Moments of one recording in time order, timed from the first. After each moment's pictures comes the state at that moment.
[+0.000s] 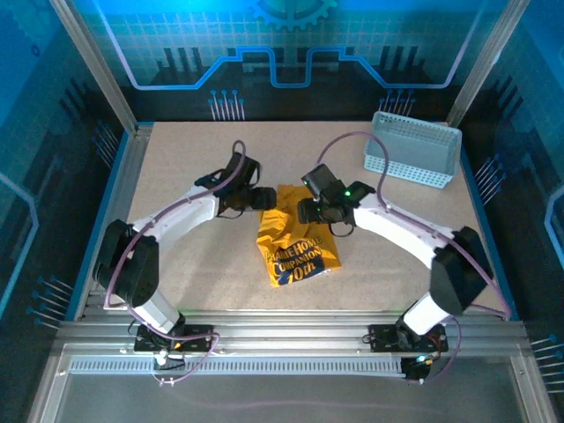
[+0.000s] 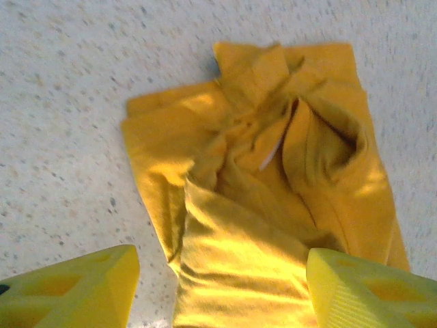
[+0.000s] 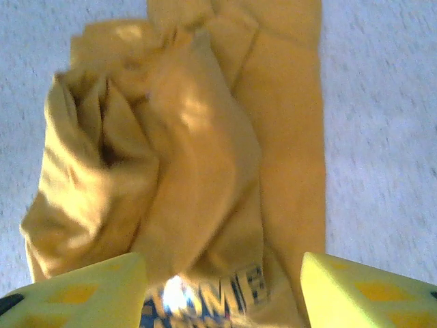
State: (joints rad) left arm -0.47 1.63 1.17 -0.52 0.08 -0.48; right arm 0.67 1.62 1.26 -0.71 0.11 0.51
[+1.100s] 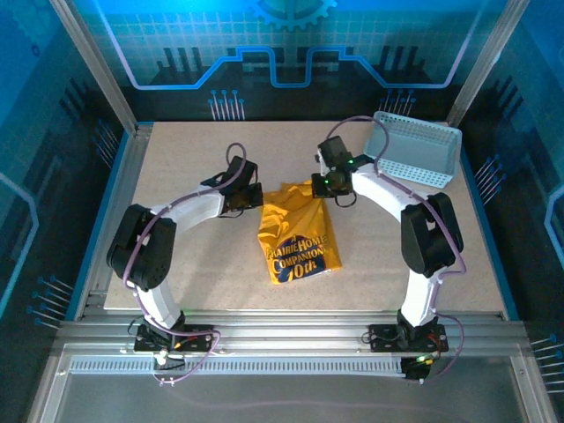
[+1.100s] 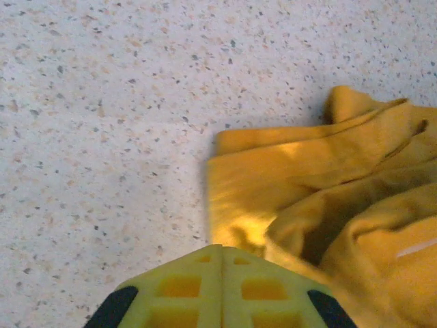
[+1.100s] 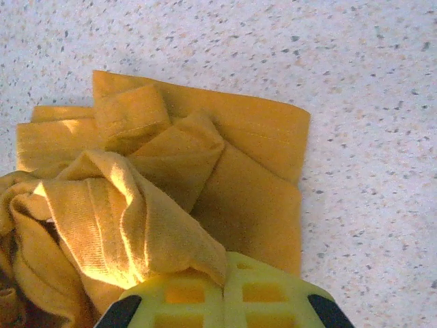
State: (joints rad) left arm -0.39 1.76 1.14 -0.34 0.00 -0.57; right arm 0.42 1.88 1.44 -0.64 -0.09 0.33
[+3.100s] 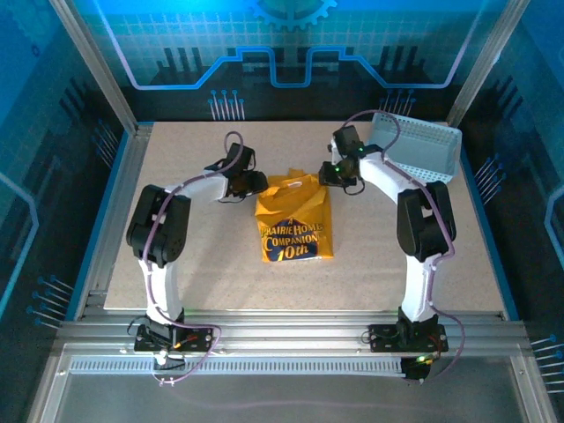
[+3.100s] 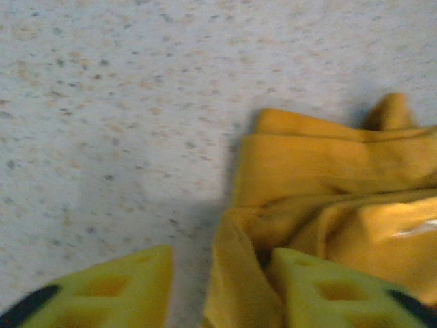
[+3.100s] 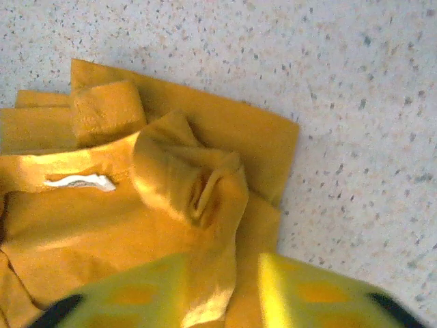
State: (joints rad) left arm -0.30 1.99 1.34 -0.32 0.09 -0.62; right arm 0.31 2.03 1.59 -0.65 -0.16 0.32
